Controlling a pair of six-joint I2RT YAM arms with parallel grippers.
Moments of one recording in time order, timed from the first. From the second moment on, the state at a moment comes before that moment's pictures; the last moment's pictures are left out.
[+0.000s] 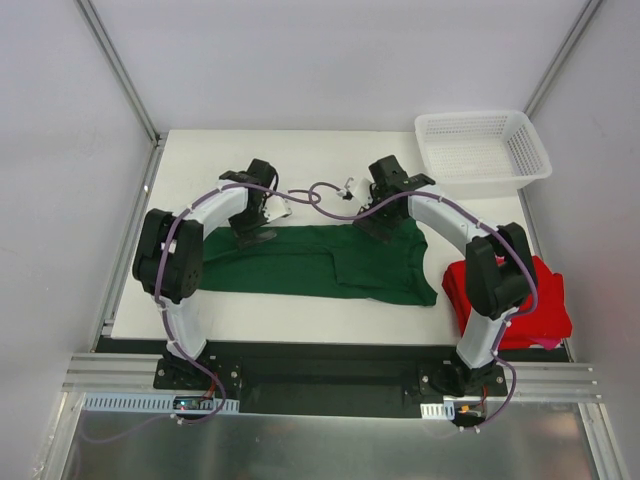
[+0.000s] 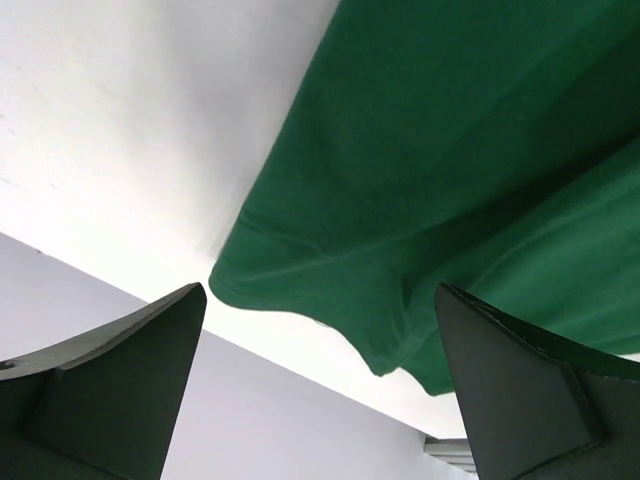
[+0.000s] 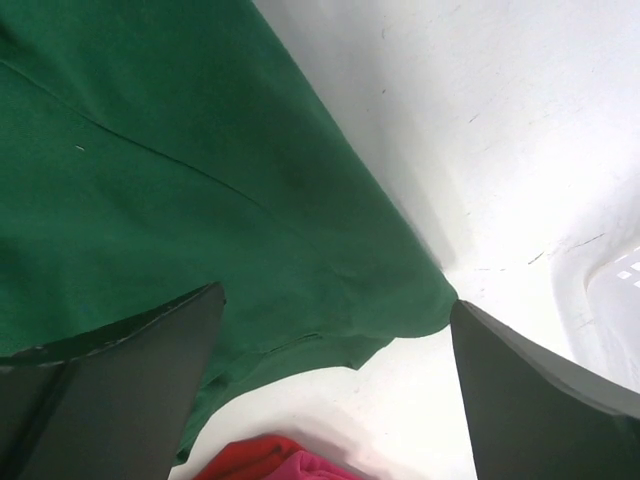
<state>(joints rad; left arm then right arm) -0.34 1.88 1.37 -0.87 -0.25 0.80 0.49 1.81 1.40 -0.71 0.06 -0.66</state>
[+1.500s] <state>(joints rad) 0.05 1.63 1.14 -0.88 -0.35 0.72 0.71 2.04 1.75 -1.06 -0.56 -0.74</state>
